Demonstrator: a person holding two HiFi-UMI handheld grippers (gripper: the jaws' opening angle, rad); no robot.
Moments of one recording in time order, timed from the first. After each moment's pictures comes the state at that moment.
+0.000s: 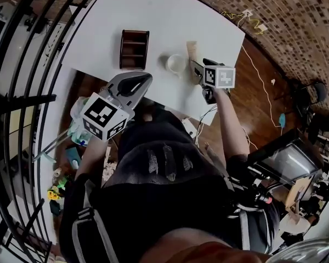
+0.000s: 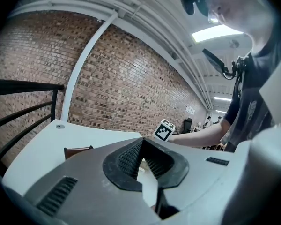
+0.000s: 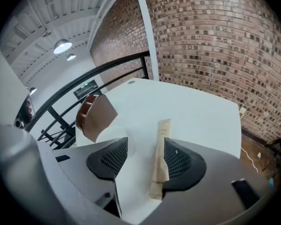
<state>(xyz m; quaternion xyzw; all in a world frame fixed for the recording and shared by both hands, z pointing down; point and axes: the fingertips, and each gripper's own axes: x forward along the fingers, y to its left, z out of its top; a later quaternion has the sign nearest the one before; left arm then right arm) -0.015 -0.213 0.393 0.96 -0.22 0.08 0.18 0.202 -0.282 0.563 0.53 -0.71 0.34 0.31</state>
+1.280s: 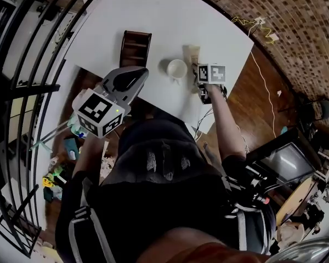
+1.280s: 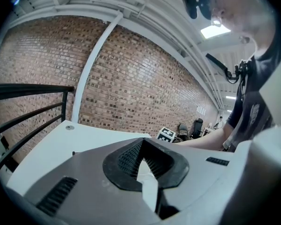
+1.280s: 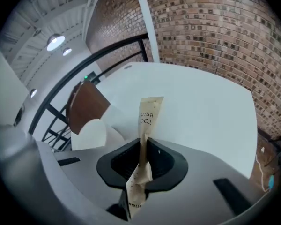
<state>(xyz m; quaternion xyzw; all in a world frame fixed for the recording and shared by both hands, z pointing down) -0.011 -0.243 0.391 0.94 -0.28 0.09 0.19 0.202 -0.297 0.623 0.49 -0.69 0.40 0.36</state>
